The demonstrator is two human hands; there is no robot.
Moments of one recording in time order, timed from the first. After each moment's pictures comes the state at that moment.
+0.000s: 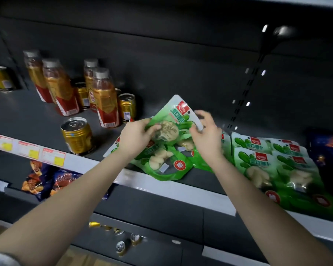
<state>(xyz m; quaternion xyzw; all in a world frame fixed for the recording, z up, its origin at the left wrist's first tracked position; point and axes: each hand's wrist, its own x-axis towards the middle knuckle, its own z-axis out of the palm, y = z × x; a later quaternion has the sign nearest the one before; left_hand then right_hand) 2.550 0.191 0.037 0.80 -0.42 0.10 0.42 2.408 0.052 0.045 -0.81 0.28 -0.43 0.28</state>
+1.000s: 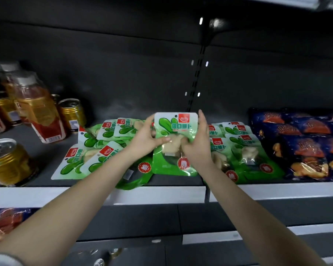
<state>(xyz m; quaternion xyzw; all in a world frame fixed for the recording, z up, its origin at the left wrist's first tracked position) 2.487 0.100 0.036 0.63 -0.50 -0.30 0.52 2.339 0.041 0.036 -0.76 0.38 -0.44 0.30</state>
